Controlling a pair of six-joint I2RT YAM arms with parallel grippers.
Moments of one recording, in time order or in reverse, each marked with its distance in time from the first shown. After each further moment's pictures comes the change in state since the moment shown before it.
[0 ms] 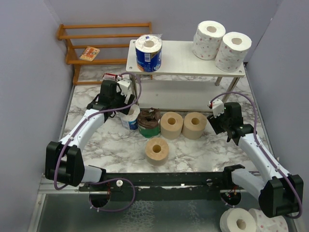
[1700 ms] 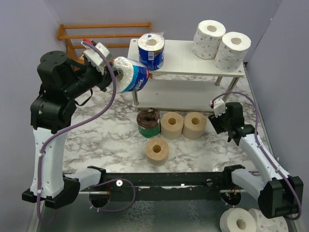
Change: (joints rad) left arm 0.009 -0.144 0.888 -0.511 0.436 0.087; right arm -0.019 -0.011 0.000 0.000 0.003 0.000
